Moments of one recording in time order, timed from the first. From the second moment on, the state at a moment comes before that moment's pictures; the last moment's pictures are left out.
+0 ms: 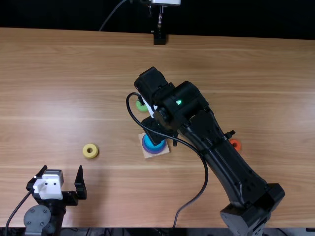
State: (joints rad) left arm -0.04 0.01 0.11 -0.40 -0.02 -0.08; right arm 0.66 2.02 2.18 -1.55 0.04 0.06
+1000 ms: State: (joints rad) left arm -0.04 0.01 0.11 -0.40 -0.02 -0.08; right arm 0.66 2.05 2.19 -1.50 0.05 0.06
